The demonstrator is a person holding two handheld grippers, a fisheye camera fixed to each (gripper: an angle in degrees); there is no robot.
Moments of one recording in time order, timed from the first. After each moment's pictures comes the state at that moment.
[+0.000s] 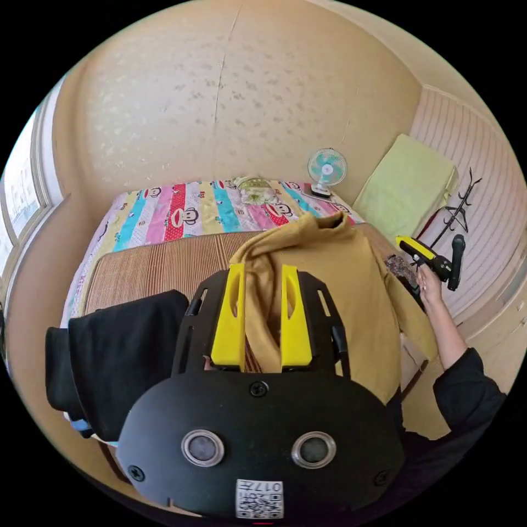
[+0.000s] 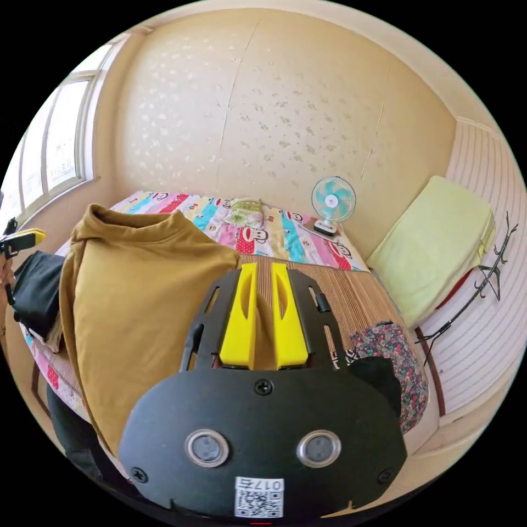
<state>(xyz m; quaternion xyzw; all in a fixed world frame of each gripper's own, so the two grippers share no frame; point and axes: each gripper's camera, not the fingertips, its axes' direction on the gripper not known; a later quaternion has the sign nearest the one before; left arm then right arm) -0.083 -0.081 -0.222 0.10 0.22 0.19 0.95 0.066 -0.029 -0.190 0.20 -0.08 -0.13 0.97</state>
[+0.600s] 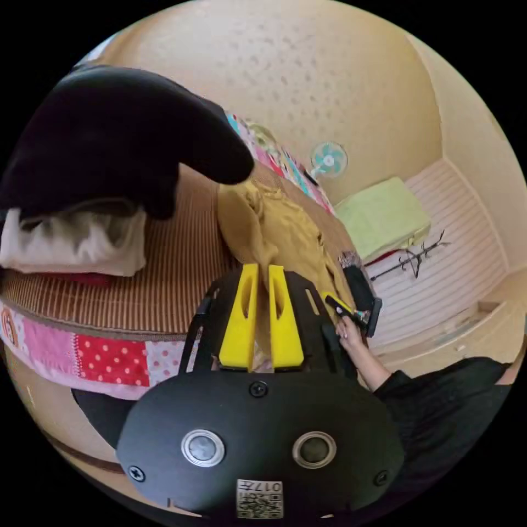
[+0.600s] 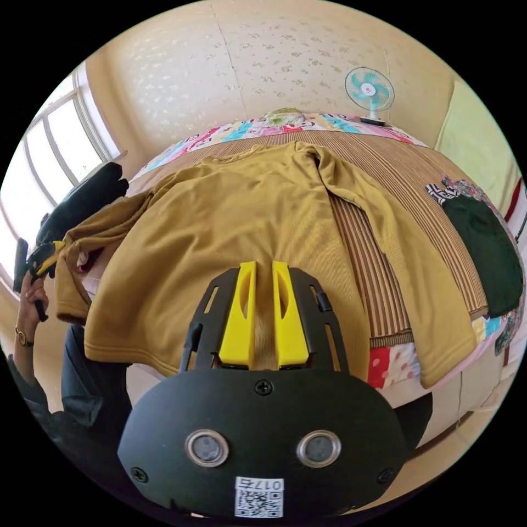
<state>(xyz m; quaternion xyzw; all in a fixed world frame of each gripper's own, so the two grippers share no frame) -0.212 0.076 -0.117 0.07 0.38 -0.09 0.92 0.032 0.160 -0.028 0.02 -0.23 -0.07 0.97</state>
